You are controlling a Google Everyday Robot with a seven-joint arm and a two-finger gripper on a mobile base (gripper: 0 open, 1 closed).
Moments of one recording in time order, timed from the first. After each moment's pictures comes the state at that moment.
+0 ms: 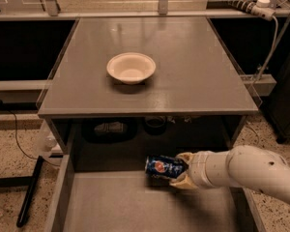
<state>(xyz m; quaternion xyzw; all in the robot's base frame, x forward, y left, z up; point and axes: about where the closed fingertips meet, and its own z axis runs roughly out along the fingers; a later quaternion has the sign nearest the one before) 0.454 -0.117 0.632 -0.58 0.74 0.07 0.33</state>
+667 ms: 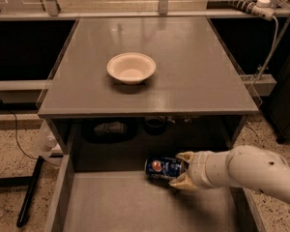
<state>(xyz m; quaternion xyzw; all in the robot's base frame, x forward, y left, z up) 0.454 -0.117 0.632 -0.58 0.74 0.07 0.33</state>
